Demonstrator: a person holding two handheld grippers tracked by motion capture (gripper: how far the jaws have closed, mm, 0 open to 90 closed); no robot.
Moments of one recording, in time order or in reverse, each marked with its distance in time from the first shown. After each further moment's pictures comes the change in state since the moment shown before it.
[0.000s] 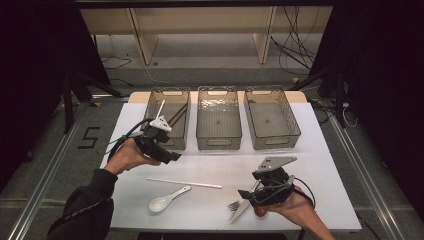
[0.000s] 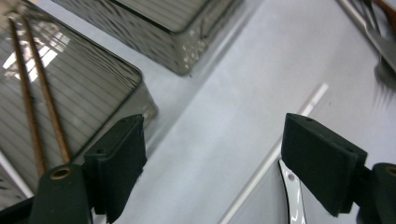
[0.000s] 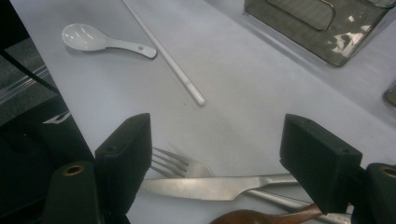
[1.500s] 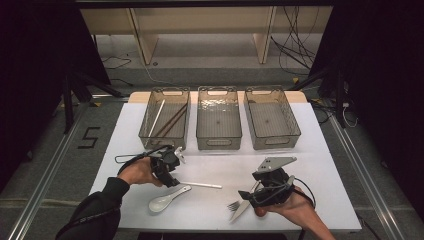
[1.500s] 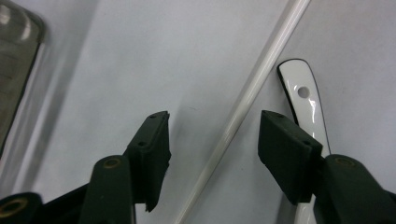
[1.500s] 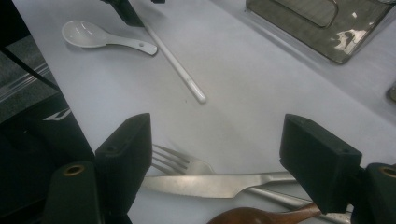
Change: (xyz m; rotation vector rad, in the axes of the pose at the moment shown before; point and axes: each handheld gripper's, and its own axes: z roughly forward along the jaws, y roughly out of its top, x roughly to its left) left arm -0.025 -0.028 0.066 0.355 -0.063 0.201; right arm 0.000 -0.001 0.001 0.008 0.006 -0.008
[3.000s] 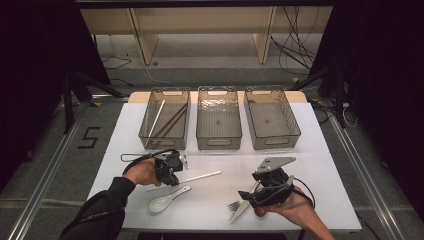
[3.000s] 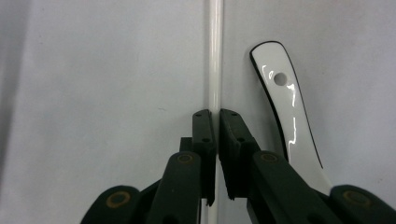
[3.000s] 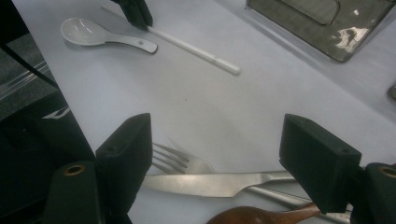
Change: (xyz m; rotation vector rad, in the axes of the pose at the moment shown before) left arm -0.004 0.005 0.008 0.067 -0.078 0.090; right arm 0.000 0.000 0.001 0.009 -0.003 0.001
